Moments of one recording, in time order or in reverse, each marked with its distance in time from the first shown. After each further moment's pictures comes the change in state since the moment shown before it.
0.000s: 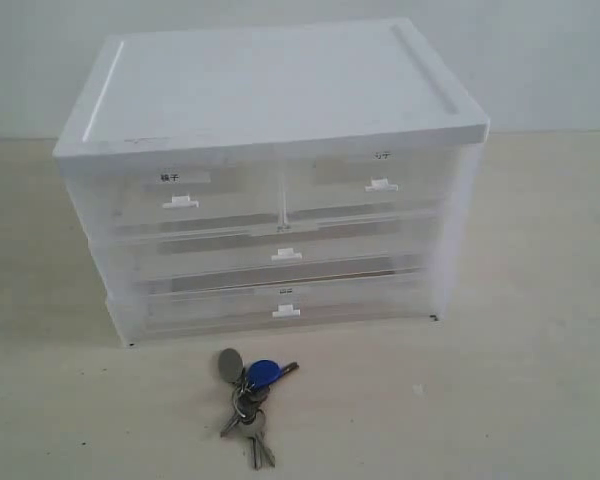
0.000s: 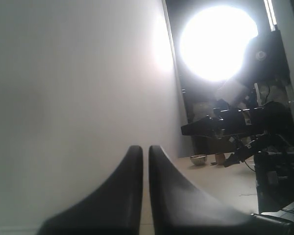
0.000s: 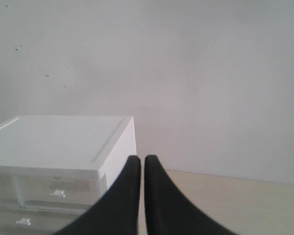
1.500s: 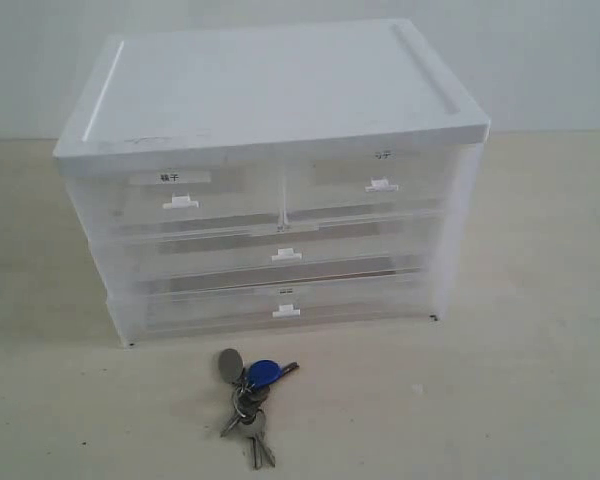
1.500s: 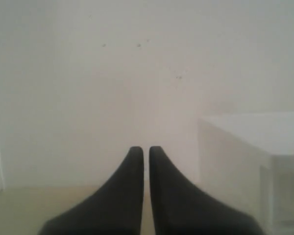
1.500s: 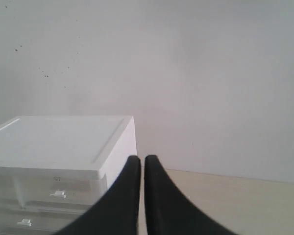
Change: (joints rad) left arm 1.177 0.000 0.410 0.595 -0.251 -0.735; right arm 0.000 0.000 0.000 0.000 0.000 0.008
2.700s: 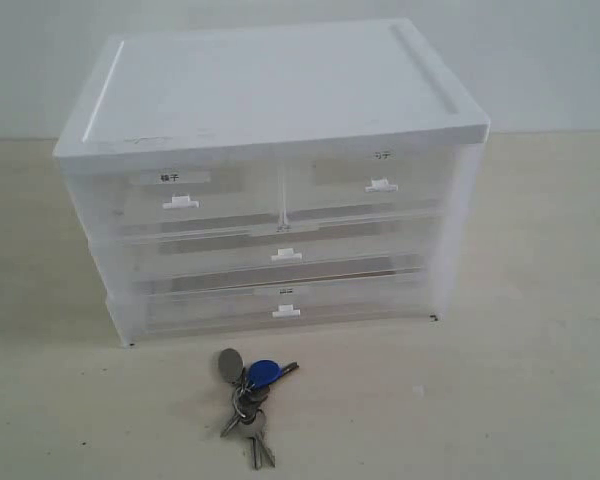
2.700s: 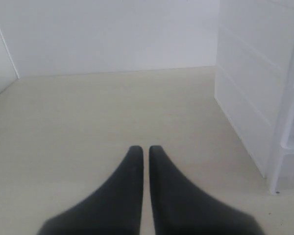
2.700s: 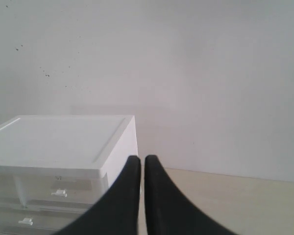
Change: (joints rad) left arm 0.056 0.000 0.004 0.071 0.418 0.000; right arm 0.000 0.000 0.000 0.004 0.001 0.000
